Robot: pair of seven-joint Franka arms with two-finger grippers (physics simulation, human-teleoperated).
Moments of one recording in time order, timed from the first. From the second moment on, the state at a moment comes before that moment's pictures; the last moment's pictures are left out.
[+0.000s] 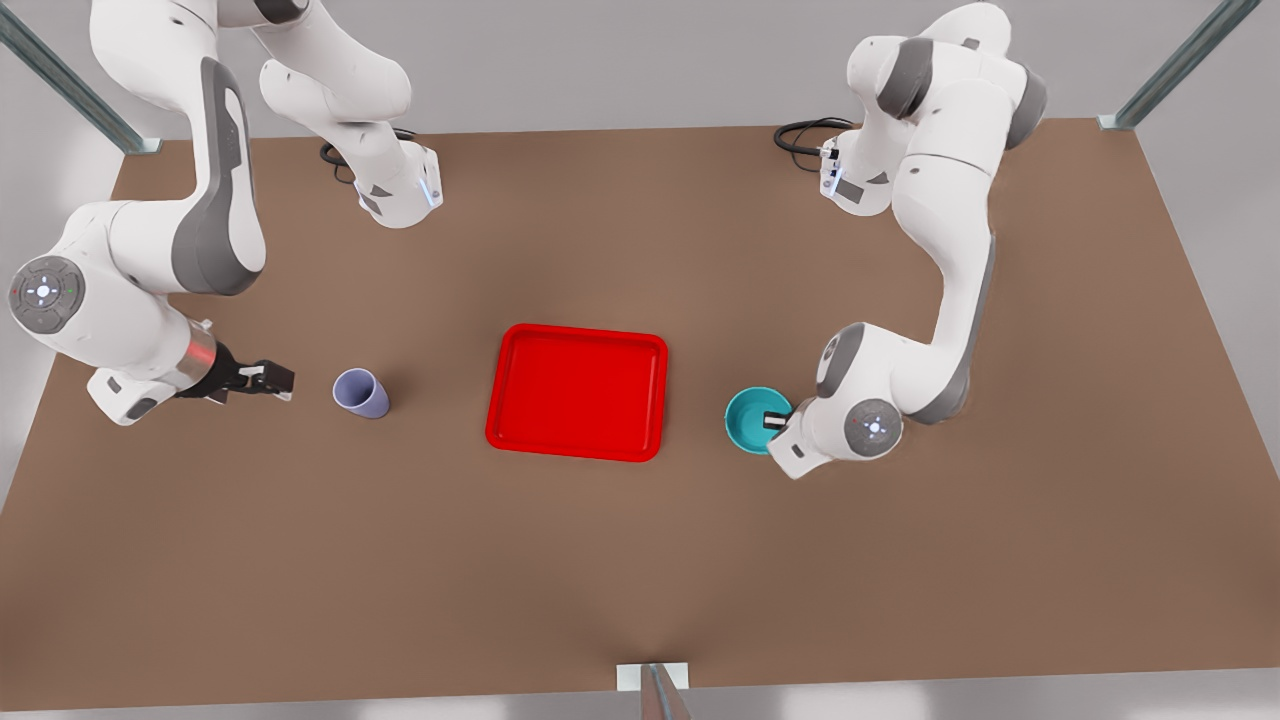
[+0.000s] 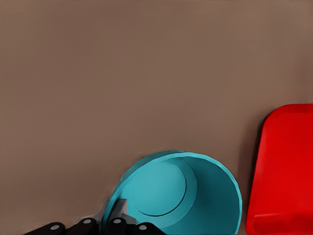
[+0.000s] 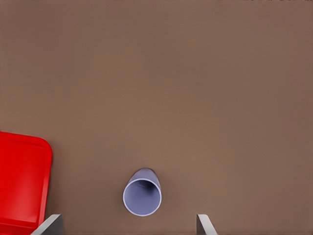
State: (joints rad) left arm -0.32 0.68 -0.14 -1.37 -0.08 1.80 -0.32; right arm -0.05 0.13 0.03 -1.67 0.00 1.76 -0.04
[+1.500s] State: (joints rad) left arm -0.15 0.27 0.04 -1.42 0.02 1.37 0.01; right arm -0.03 0.06 0.03 -1.78 0.00 1.75 -0.04
